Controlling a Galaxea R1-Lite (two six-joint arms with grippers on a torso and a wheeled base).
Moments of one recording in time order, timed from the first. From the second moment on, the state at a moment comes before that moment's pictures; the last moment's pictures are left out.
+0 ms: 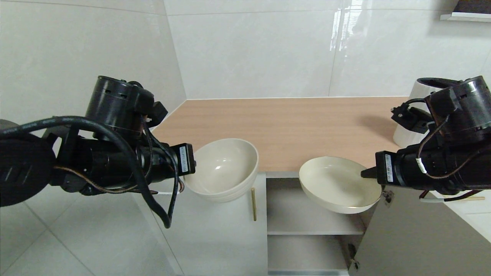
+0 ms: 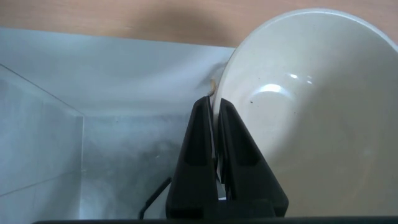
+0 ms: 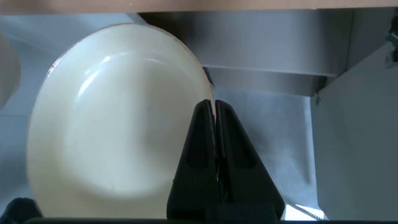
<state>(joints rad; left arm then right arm) -0.48 1.60 -1.12 0.16 0.15 -0.49 0.50 1.51 -1.09 0.25 -0.07 0.43</state>
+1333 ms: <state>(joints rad) -0.48 1.60 -1.12 0.16 0.15 -0.49 0.50 1.59 -1.09 0.25 -0.09 0.43</state>
